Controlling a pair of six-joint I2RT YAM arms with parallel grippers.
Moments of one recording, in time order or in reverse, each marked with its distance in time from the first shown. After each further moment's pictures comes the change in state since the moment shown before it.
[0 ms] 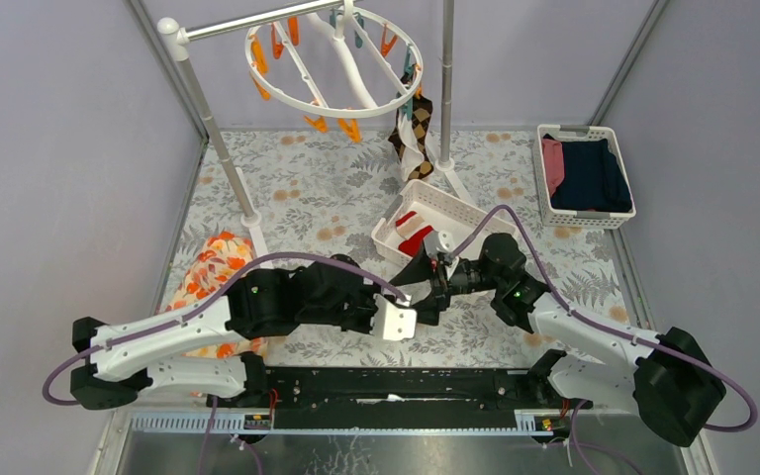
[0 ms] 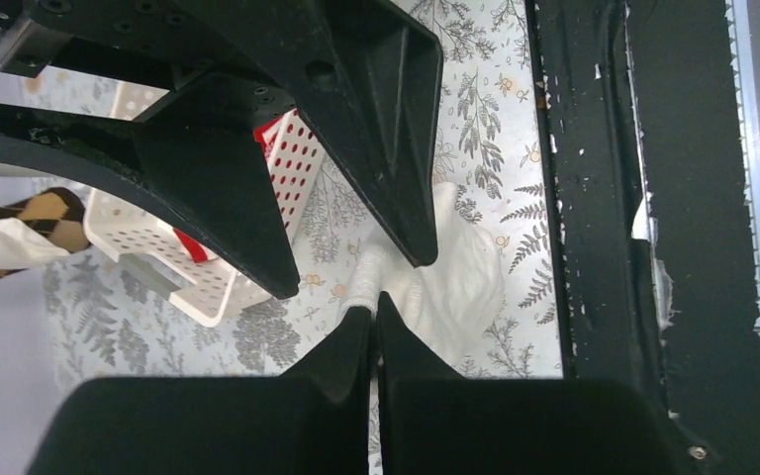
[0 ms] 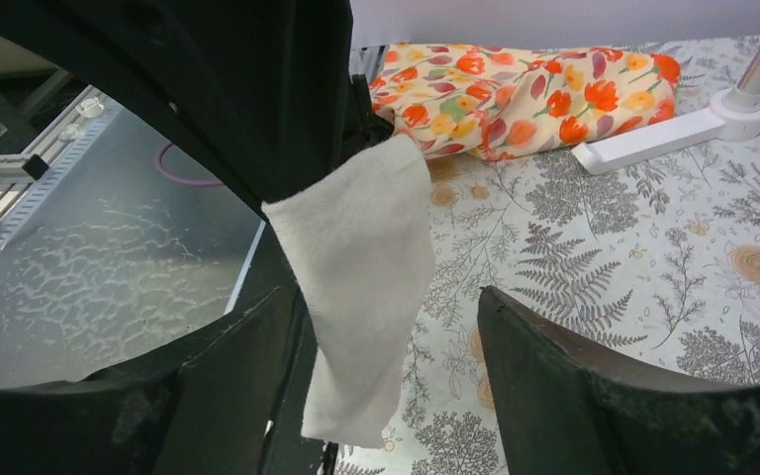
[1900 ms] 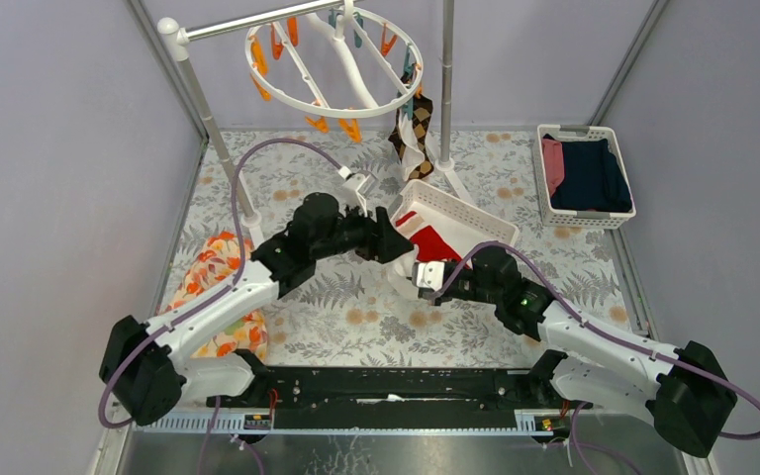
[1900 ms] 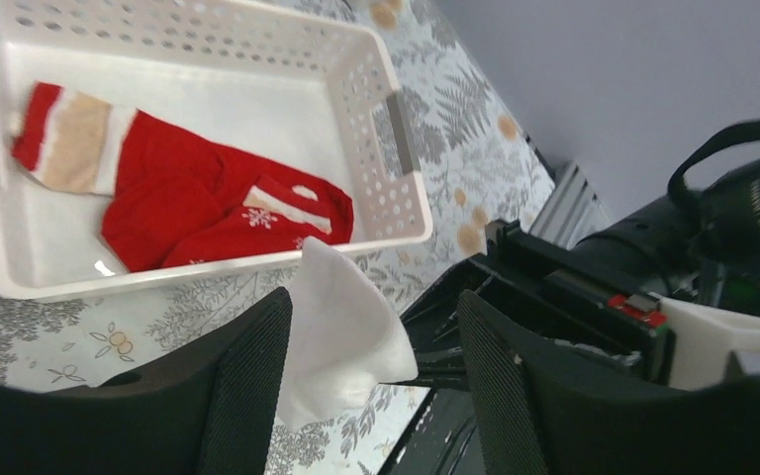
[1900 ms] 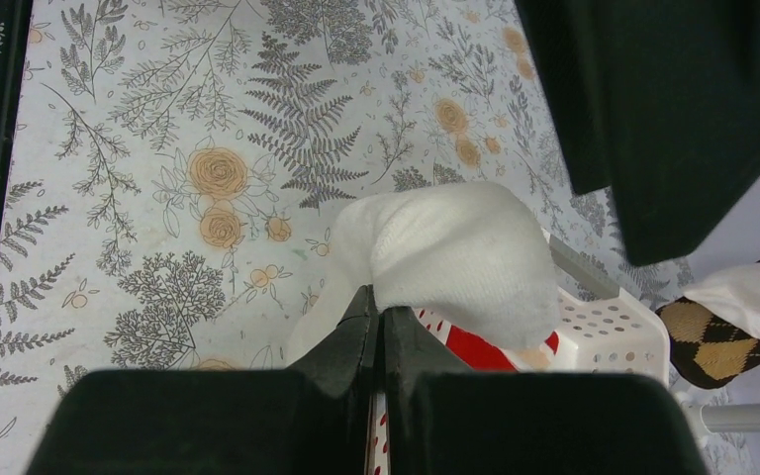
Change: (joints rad) left arm 0.561 0.140 -0.245 0.761 0.256 -1.136; right arm 0.077 -0.098 0.014 -0.433 0.555 -0.788
